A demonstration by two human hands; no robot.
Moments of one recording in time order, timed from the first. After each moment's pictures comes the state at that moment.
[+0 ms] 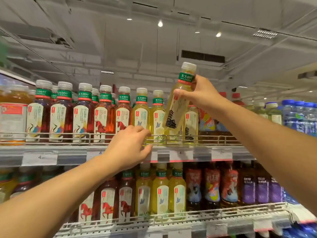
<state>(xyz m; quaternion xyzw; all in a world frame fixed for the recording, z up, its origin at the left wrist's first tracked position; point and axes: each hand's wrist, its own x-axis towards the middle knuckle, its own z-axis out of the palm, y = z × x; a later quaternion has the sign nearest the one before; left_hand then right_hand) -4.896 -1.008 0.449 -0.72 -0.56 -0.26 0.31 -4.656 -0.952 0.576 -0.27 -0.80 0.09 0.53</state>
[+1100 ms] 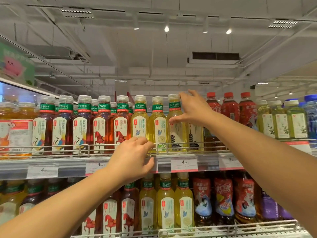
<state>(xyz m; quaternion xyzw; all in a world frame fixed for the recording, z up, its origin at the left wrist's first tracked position) -4.874 -0.992 0.445 -0.70 -0.58 -0.21 0.37 -4.663 -0.864 0.572 -0.41 -0.81 -0.22 0.35</state>
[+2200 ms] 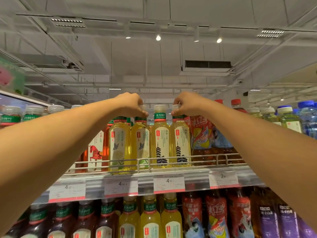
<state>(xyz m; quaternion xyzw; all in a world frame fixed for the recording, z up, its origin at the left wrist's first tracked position) -4.850 -0.900 0.633 -0.65 -0.68 -0.19 0.26 -4.630 -0.827 0.630 -0.41 -0.84 -0.15 0.31</state>
